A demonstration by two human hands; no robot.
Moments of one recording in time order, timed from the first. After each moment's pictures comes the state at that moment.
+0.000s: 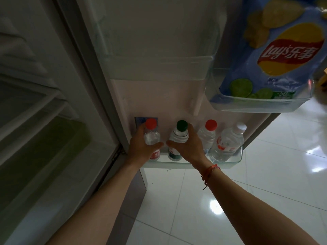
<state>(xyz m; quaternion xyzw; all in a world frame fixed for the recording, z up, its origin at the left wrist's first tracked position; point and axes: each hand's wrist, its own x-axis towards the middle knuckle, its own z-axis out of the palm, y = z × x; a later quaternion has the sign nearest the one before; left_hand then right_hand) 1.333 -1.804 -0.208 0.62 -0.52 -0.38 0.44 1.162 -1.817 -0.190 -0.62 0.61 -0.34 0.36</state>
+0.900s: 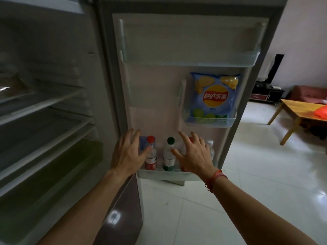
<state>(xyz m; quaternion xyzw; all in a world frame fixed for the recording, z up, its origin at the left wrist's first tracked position) 1.344 -1.681 -0.087 0.66 -0.69 0.06 0.29 1.113 -1.703 -0.073 -0.76 0.62 -0.18 0.04</state>
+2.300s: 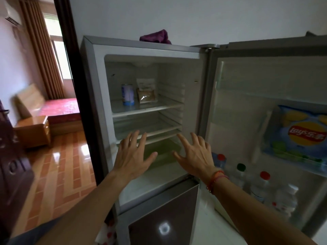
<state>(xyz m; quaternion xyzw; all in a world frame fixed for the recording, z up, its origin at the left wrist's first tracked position) 1.406 -1.452 -0.021 0.85 -0.45 0.21 0.15 1.245 -1.616 -0.009 -0.93 0.30 -0.20 -0.01</state>
